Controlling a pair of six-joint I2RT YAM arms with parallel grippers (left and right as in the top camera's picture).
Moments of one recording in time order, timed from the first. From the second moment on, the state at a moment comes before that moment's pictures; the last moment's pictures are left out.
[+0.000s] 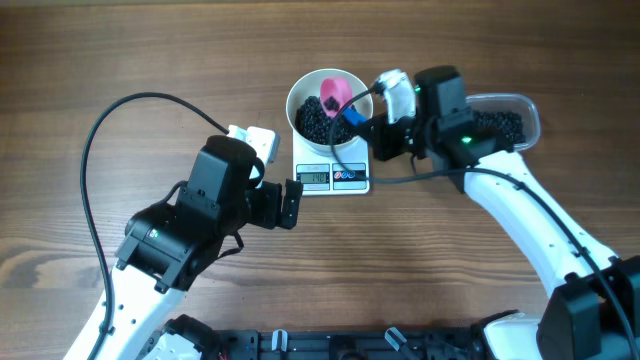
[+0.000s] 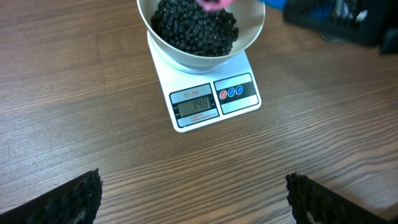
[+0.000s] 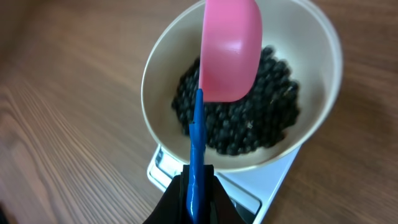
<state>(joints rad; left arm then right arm) -0.50 1.04 1.05 -0.89 0.02 -0.24 0.33 1.55 1.09 -0.37 -0.47 0.13</state>
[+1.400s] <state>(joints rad) -0.50 1.04 1.05 -0.89 0.02 -0.25 0.36 1.54 1.09 -0.36 -0.43 -0.10</state>
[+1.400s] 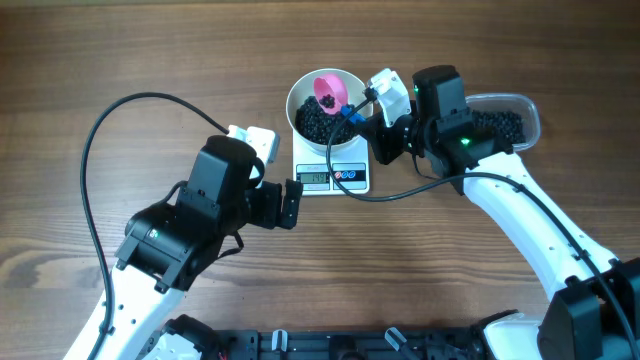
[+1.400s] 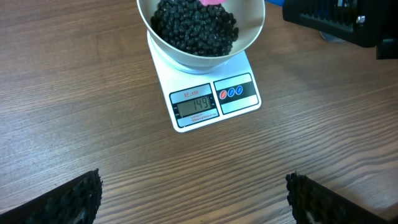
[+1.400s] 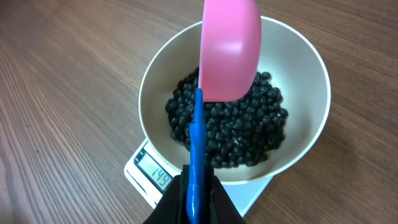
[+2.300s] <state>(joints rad) -0.50 1.04 1.05 -0.89 0.02 -0.25 0.36 1.54 1.09 -0.31 -0.41 -0.11</state>
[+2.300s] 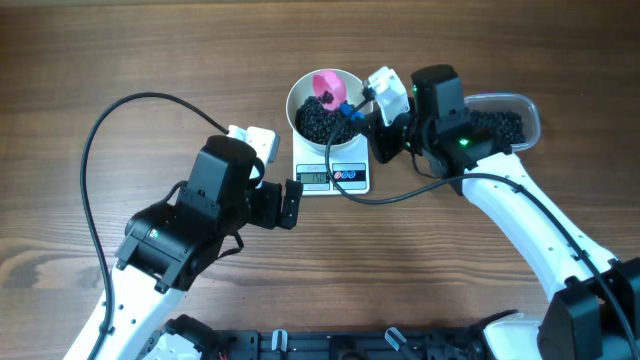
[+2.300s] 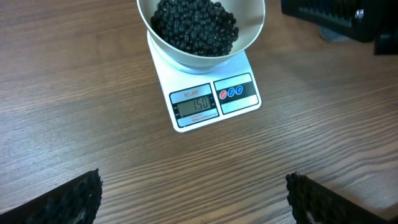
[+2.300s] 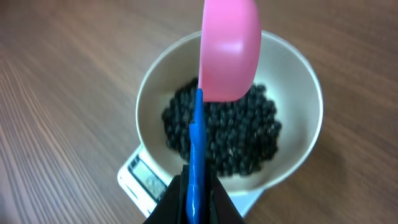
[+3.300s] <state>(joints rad) -0.50 1.04 1.05 -0.89 0.02 -0.24 0.05 1.36 1.09 -0.20 -0.48 0.35</state>
